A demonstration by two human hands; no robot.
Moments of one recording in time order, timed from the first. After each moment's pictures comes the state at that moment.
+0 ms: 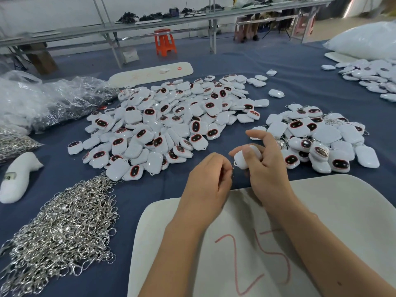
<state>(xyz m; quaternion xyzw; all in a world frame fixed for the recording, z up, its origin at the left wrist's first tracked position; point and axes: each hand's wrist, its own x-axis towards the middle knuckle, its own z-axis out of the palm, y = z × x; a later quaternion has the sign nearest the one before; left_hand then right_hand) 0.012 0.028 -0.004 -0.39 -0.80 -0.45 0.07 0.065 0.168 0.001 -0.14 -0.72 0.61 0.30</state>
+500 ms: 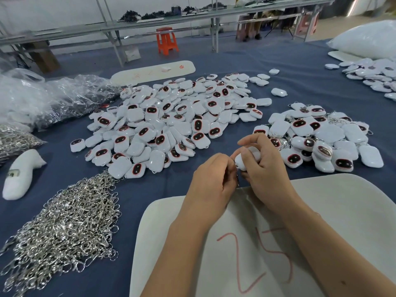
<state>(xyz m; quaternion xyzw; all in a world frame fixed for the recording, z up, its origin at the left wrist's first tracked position) 0.017 0.031 -0.004 -0.39 -0.80 -0.46 0.05 0.067 0.168 0.005 -0.12 -0.77 0.56 0.27</state>
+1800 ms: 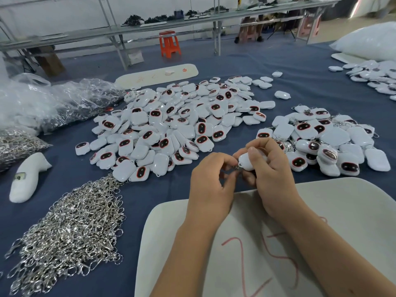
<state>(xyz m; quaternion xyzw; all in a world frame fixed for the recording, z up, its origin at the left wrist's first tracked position) 0.014 0.035 -0.008 -0.32 -0.78 -0.54 0.09 0.065 0.157 0.007 -0.11 -0.62 0.73 0.27</state>
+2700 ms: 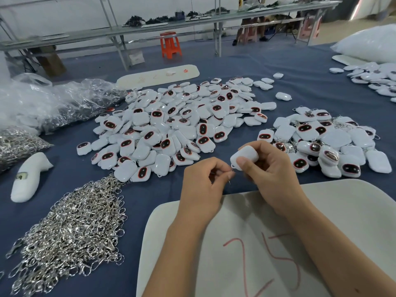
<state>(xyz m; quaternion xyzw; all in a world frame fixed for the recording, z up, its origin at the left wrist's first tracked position) 0.005 0.019 -0.003 -0.27 -0.77 -0.57 -0.01 0.065 0.175 -0.002 -0.05 -0.73 0.63 0.26</state>
